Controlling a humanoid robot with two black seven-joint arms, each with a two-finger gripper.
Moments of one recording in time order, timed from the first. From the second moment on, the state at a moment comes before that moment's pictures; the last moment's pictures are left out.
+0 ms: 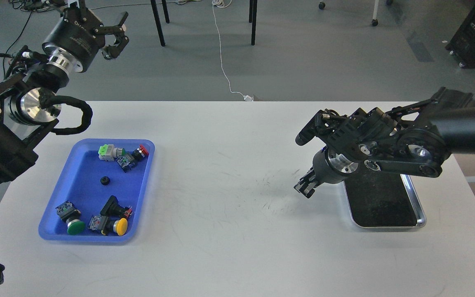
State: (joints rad) left arm -0.96 0.50 -0.60 -0.84 -0.15 -0.29 -0.34; right arm 1.58 -0.29 -0.73 1.16 -1.24 0.40 0.23
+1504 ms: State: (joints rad) left arm -0.95 0.54 -0.53 -0.87 0.27 -0.32 -0.31; right arm 1.18 -0.74 -0.05 1.14 -1.30 0.34 0.20
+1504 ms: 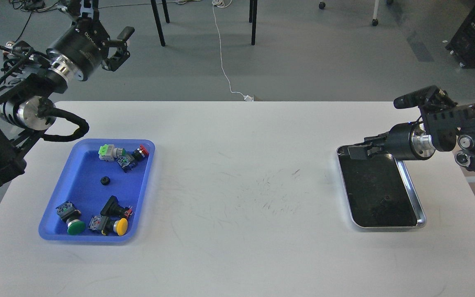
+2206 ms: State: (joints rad) left arm -0.80 0.90 -0.36 -1.20 1.61 -0.31 -0.40; right arm 1.06 -0.43 0.42 0.77 -0.35 0.35 0.22
